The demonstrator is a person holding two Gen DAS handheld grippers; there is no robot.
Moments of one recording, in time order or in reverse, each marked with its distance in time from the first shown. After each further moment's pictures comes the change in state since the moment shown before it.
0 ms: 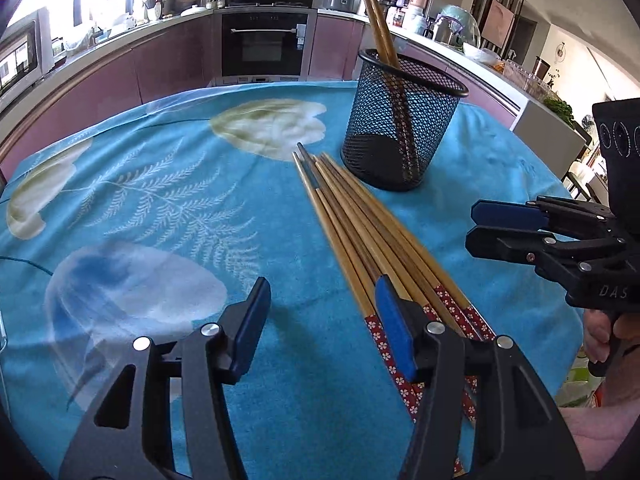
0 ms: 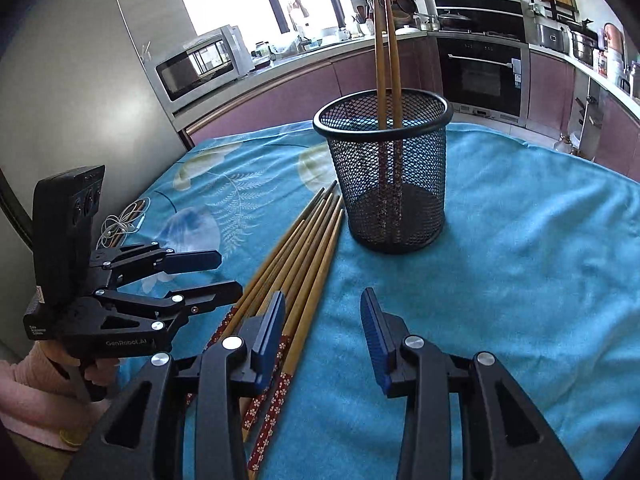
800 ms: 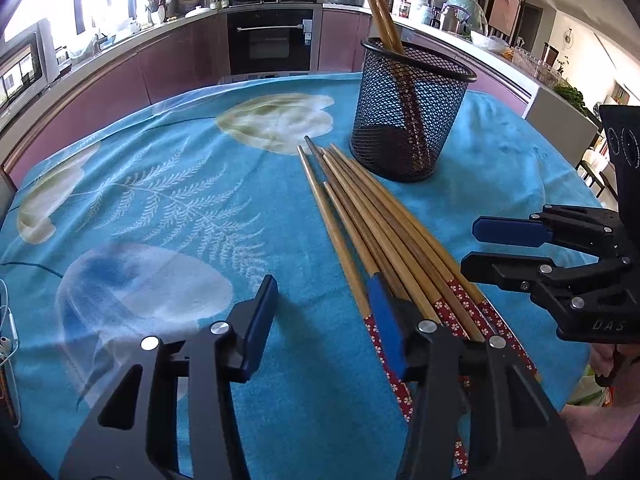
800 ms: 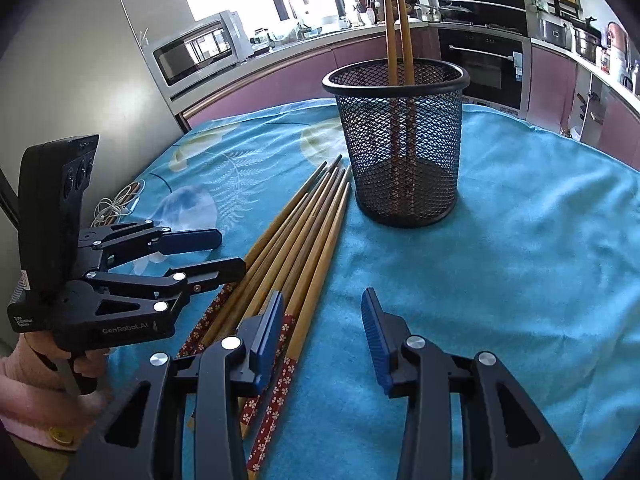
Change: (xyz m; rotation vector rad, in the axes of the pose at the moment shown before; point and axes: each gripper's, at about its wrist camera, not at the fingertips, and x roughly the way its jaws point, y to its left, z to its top) left arm 0.004 -0.006 0.002 0.031 0.021 0.074; right arm 0.013 0.006 -0.010 -0.012 0.035 -0.018
